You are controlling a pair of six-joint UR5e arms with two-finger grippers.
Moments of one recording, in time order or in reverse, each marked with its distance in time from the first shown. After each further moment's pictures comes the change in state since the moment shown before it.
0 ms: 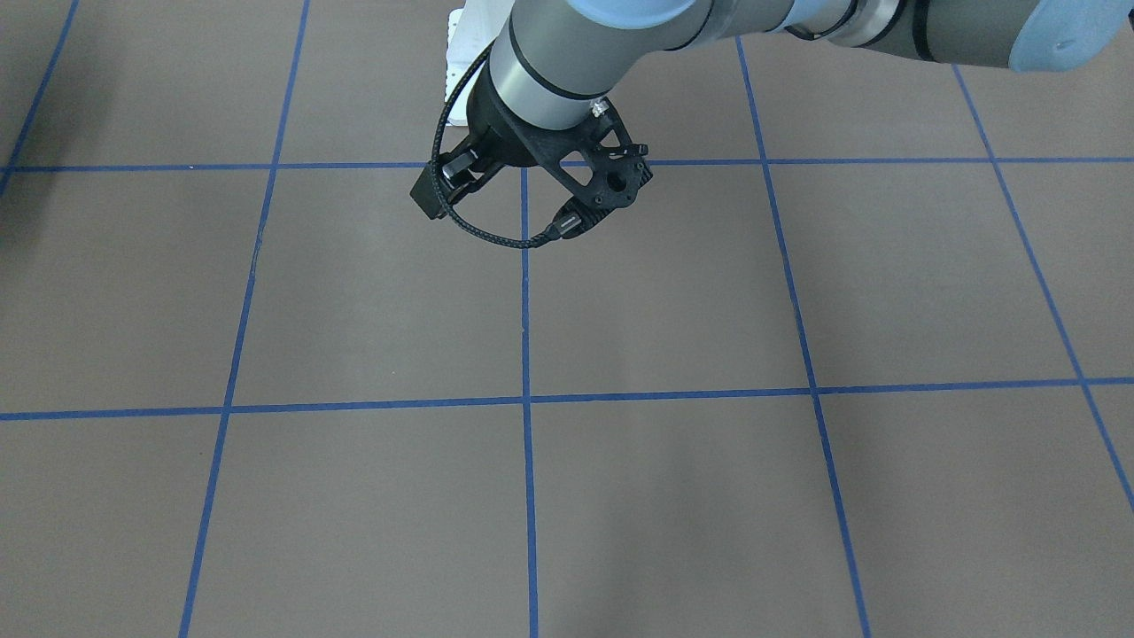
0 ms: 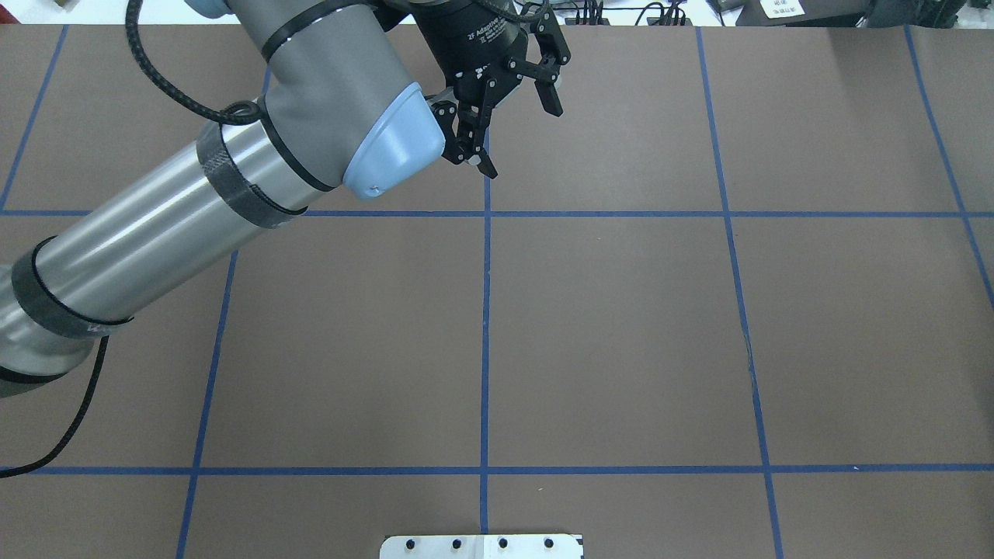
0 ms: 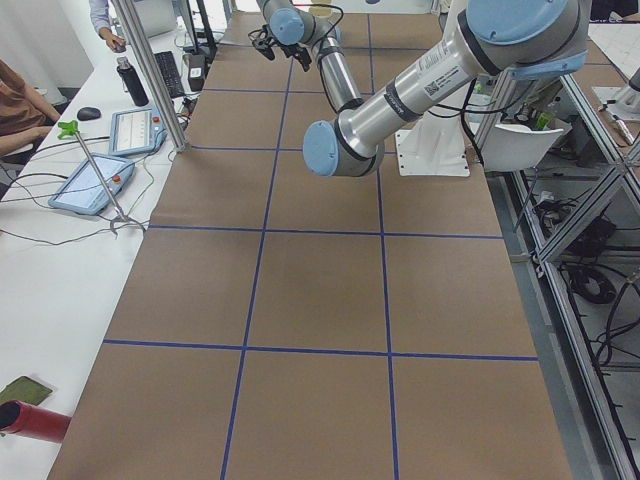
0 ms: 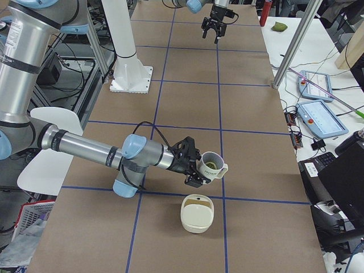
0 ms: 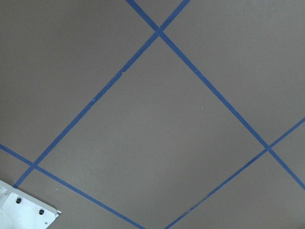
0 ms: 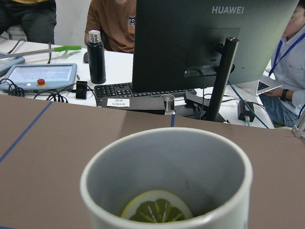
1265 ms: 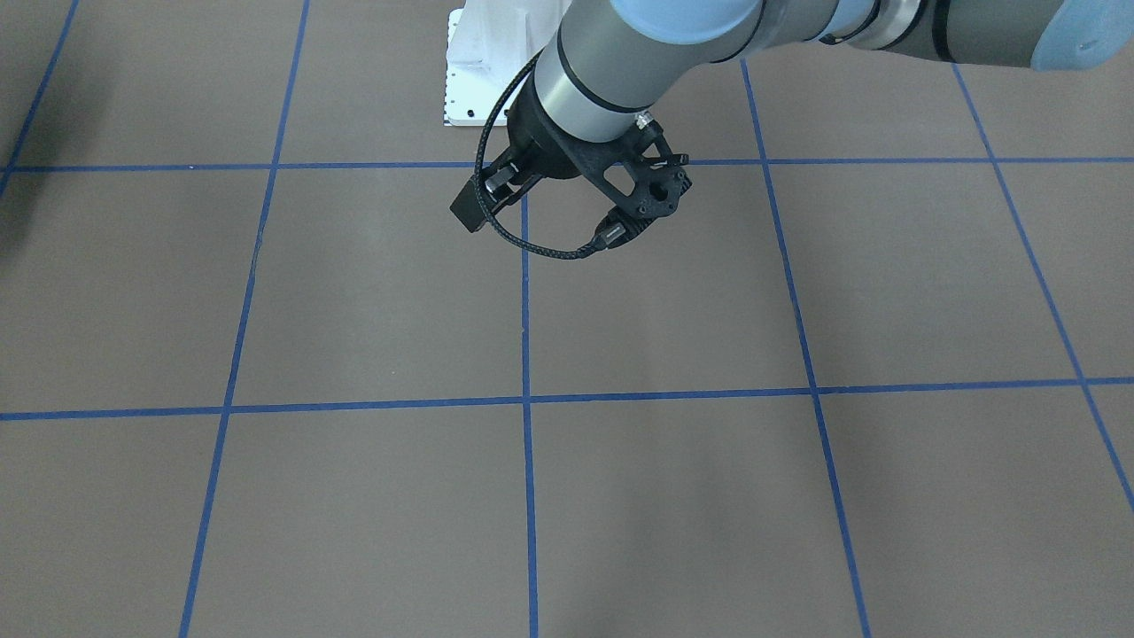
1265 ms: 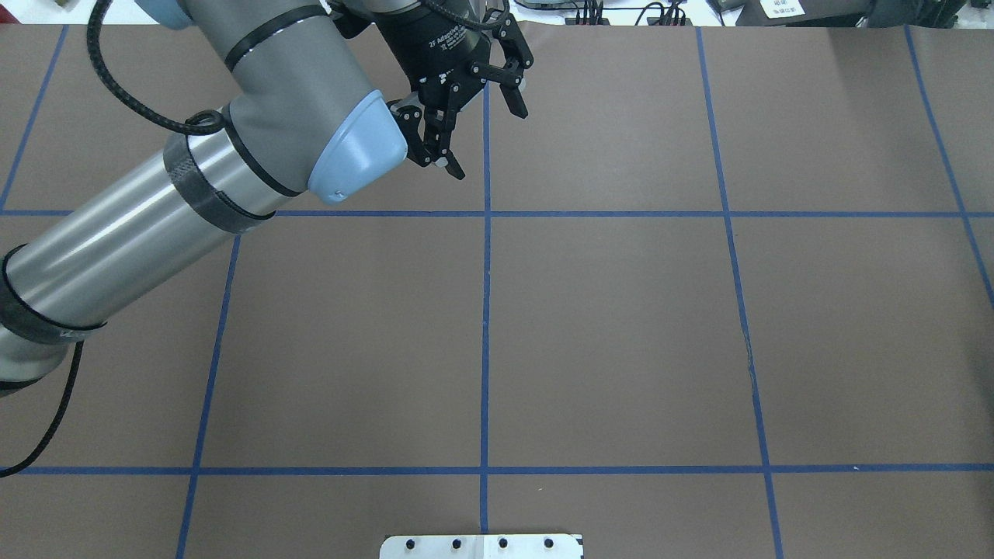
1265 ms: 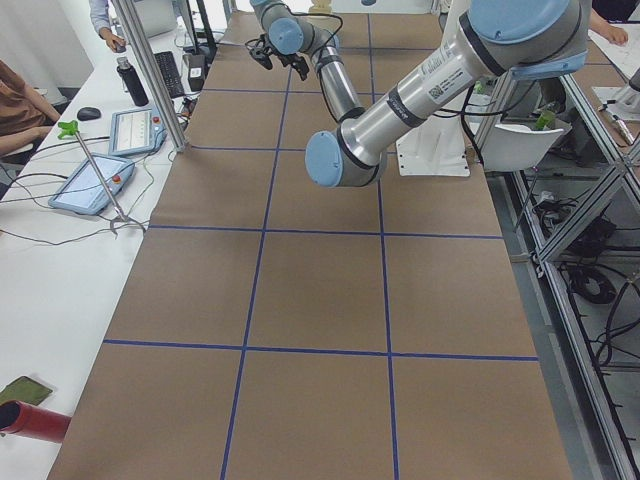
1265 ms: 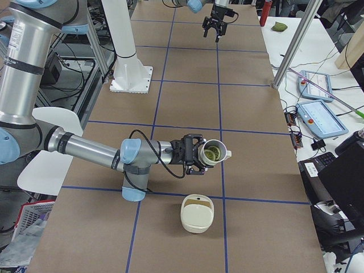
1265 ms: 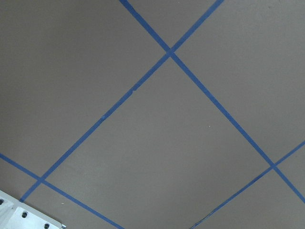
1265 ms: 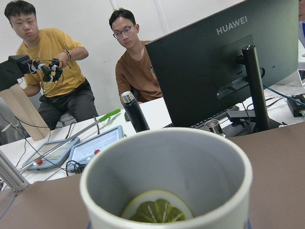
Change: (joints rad) left arm -0.017 0.061 -0.037 -0.001 0.008 0.003; right arm 0.002 0.067 -0.055 0.256 0.028 0.475
